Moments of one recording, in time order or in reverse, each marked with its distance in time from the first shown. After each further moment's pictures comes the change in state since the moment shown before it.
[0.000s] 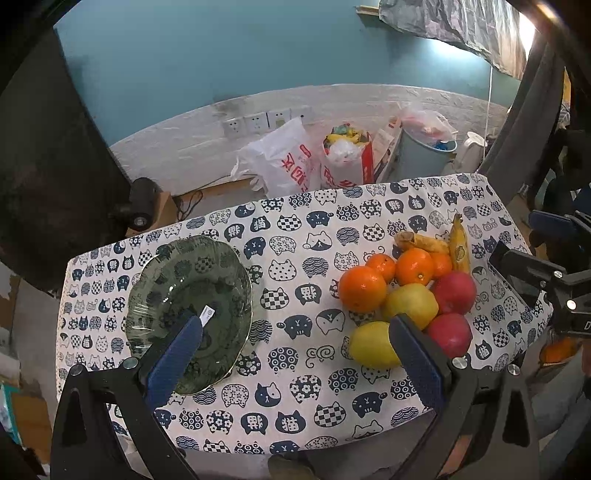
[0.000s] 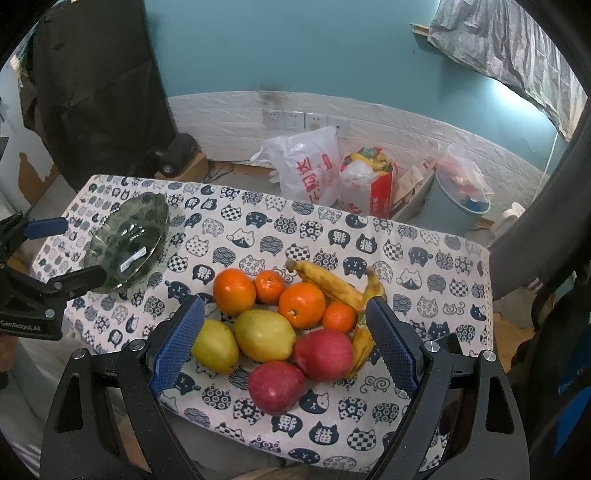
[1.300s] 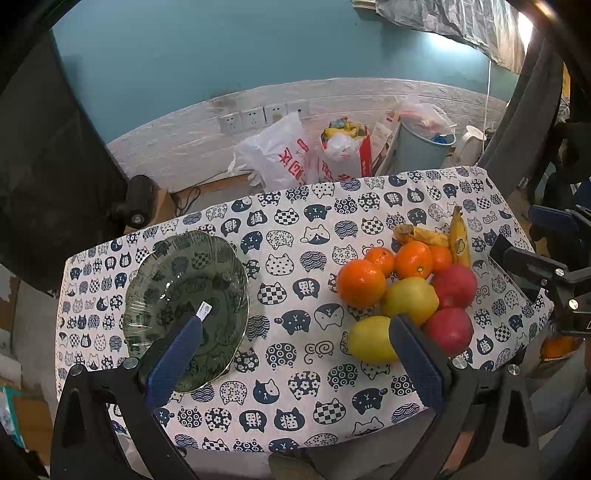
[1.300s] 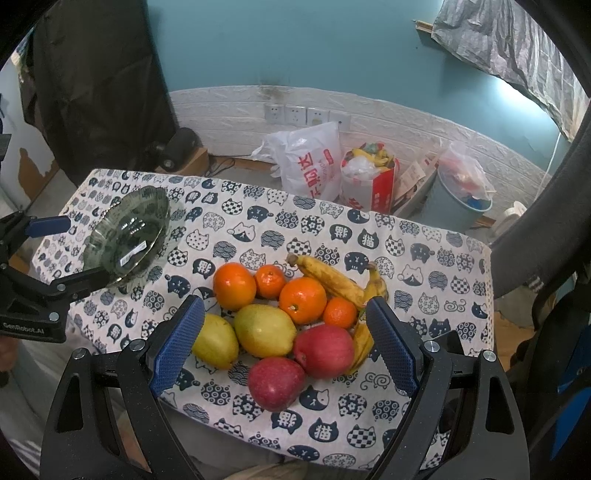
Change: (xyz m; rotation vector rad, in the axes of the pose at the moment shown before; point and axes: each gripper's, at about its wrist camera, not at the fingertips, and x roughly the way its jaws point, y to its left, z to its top) left arm 0.006 -0.001 -0.003 0.008 0.019 -0.004; right arm 0.002 0.002 -0.002 -0.006 0.013 -0.003
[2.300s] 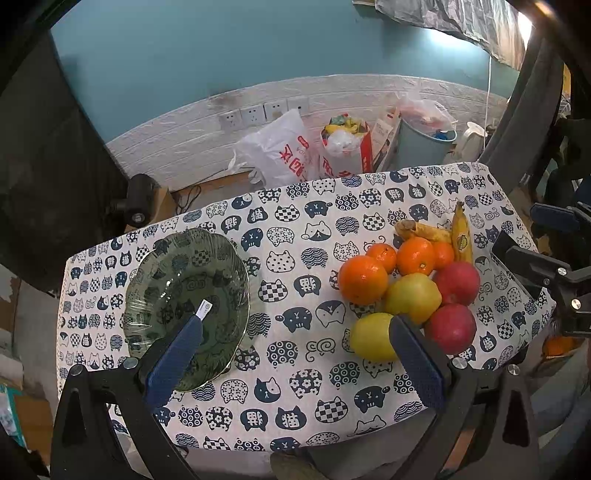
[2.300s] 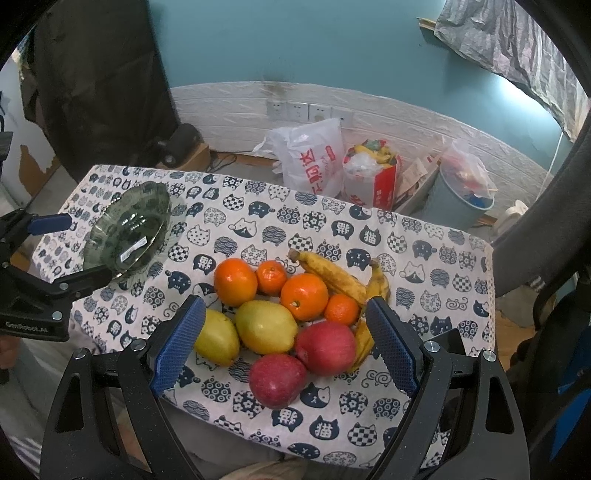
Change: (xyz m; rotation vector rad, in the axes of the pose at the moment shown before) left arm 0.003 0.003 -0.002 0.005 0.004 0.003; right arm 0.003 0.002 -0.001 -0.008 0.019 0.006
